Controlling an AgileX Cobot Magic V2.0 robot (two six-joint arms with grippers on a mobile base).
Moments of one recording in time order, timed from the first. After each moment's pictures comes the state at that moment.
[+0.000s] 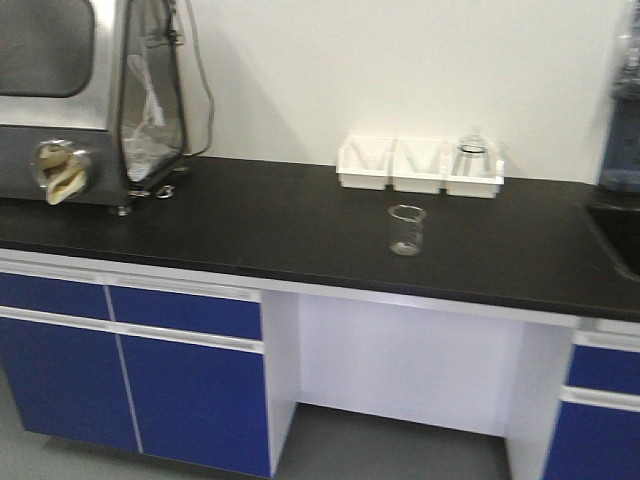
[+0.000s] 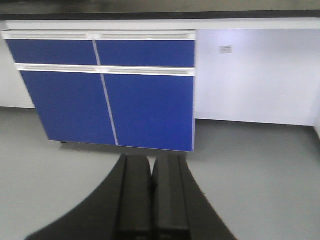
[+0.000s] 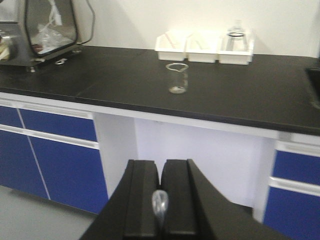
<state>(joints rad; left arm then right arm) -0.07 -0.01 0.03 -0.02 0.01 0.05 0.17 0.53 -0.47 -0.16 0.18 0.19</state>
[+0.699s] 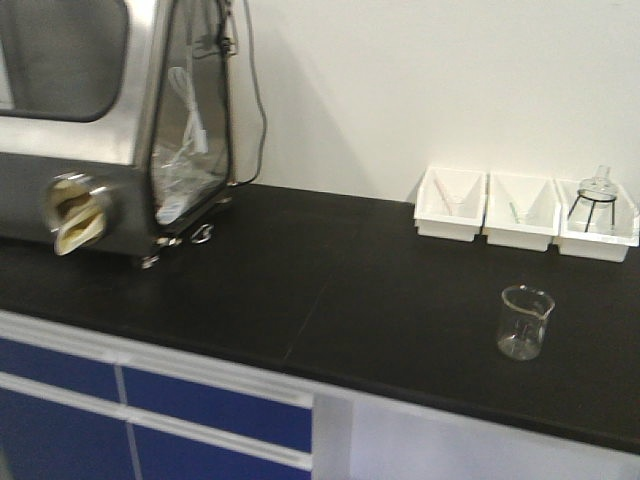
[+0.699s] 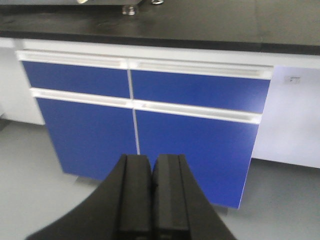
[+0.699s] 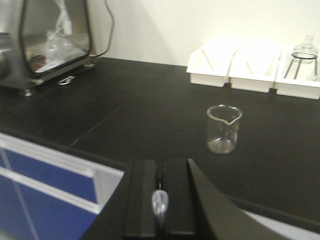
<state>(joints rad) -0.07 -0.01 0.03 -0.02 0.01 0.05 0.17 0.53 -0.47 -0.16 0.18 0.19</state>
